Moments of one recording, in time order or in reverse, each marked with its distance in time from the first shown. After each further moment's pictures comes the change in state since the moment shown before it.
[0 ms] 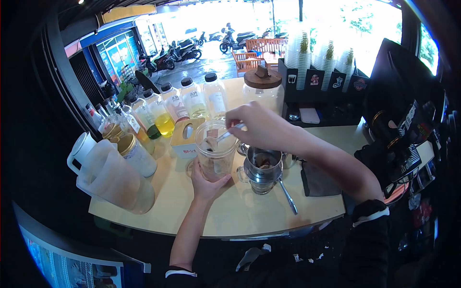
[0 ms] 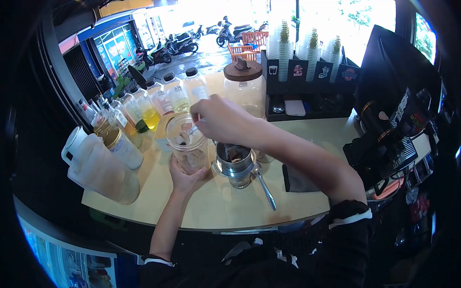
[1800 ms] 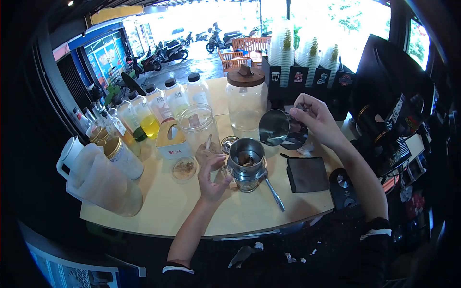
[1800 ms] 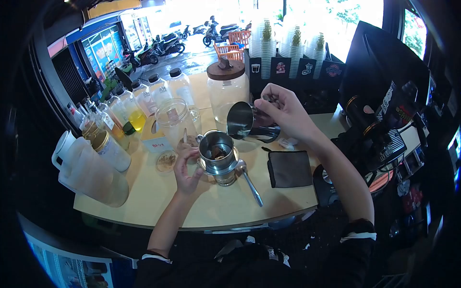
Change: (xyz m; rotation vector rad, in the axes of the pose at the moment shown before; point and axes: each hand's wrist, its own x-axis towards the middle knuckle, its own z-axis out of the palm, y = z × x) left_hand -0.005 0.031 0.051 -0.317 -0.012 0.282; right_hand -0.108 0.047 -0.070 0.756 0.283 0.308
